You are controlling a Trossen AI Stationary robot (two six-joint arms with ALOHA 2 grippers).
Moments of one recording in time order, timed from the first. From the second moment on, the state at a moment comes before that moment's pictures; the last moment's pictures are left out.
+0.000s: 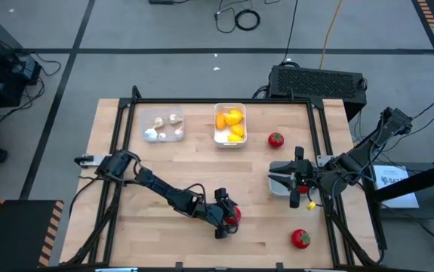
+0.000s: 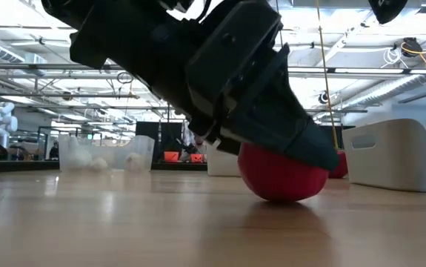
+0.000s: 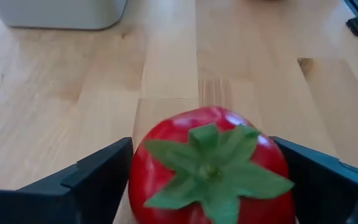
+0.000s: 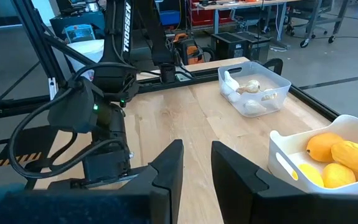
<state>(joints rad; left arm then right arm) -0.41 2.14 1.22 0.31 -0.29 -0.28 0.68 0.89 0.71 -0.20 0.84 0.43</state>
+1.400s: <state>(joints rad) -0.12 2.17 1.40 0.68 -0.26 -0.25 0.68 0.89 0.71 -0.13 0.87 0.34</state>
